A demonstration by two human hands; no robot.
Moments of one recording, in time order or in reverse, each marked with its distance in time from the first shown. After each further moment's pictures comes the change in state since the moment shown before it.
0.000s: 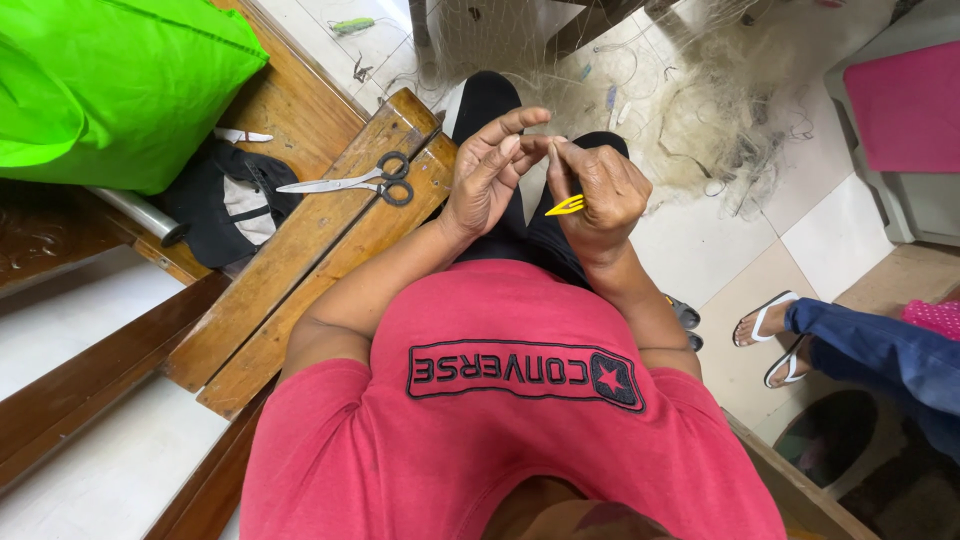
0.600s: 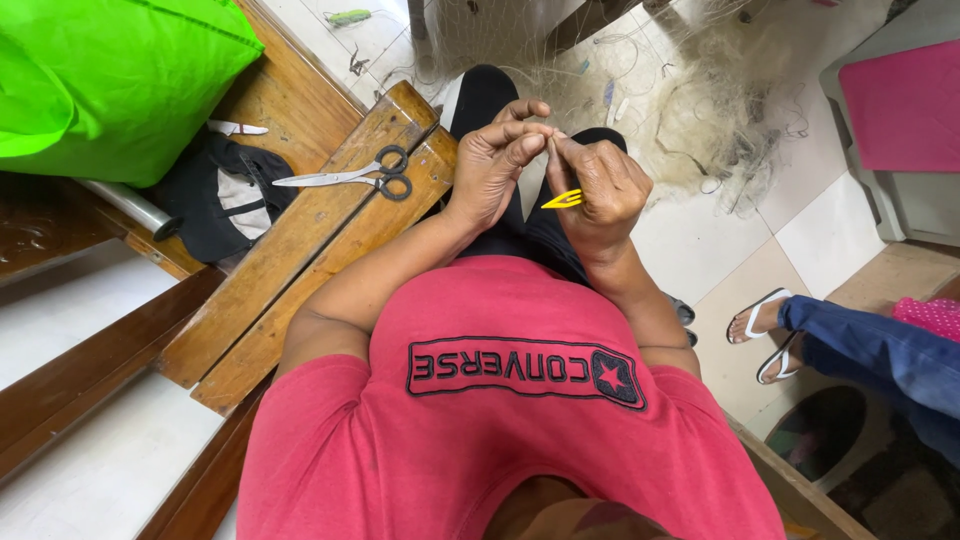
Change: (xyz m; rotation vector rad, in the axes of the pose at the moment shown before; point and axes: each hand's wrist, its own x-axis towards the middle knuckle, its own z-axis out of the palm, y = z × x) left_hand 0.005 -0.002 0.014 0.230 0.120 0.056; right_hand 0.004 -0.004 -0.003 -0.006 -0.042 -0.003
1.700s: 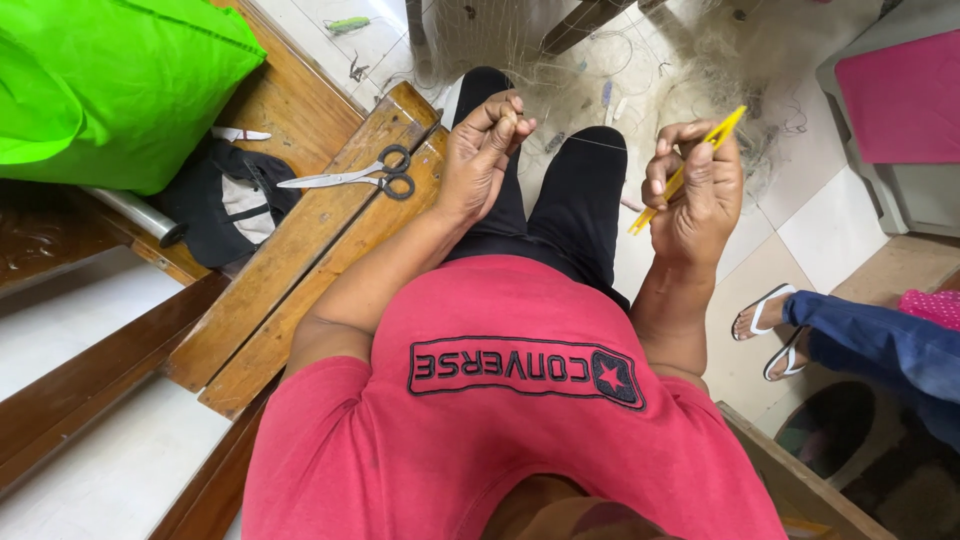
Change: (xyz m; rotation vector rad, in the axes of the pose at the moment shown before) left_hand 0.002 0.004 -0.023 -0.047 -0.009 -0.066; right_hand -0.032 0.043 -0.070 1.052 0.025 0.933
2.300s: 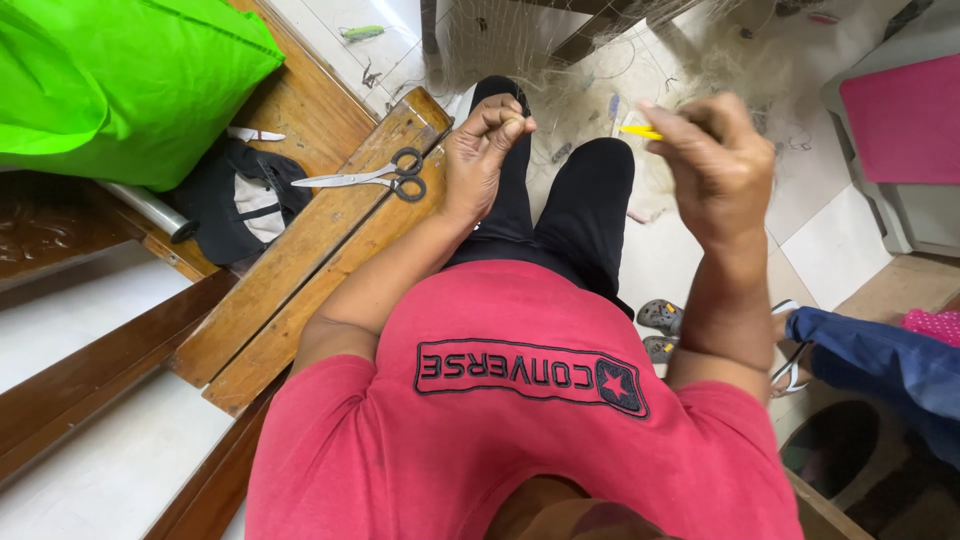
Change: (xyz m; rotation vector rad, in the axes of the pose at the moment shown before) left_hand 0.005 0.005 -0.003 0.222 0.112 0.196; right_hand 0.043 -0.047 0.001 -1.132 -0.431 -0.658
